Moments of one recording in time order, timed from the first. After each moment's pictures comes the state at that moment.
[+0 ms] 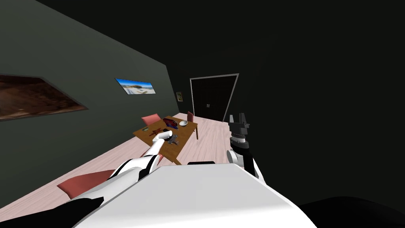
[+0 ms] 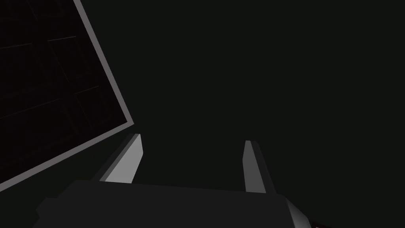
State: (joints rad) left arm -0.43 0.42 0.22 -0.86 0.36 1.07 -0.84; right arm 0.47 -0.01 0.06 -2.34 0.02 -0.57 -0.16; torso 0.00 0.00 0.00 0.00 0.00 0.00
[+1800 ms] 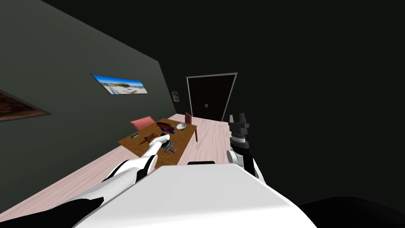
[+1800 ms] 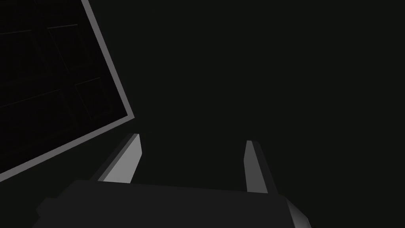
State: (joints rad) left arm -0.42 0.46 0.24 -0.67 0.36 1.17 -0.82; right arm 0.47 -0.01 0.06 -2.34 0.02 -0.57 -0.16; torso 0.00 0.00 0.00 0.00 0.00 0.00
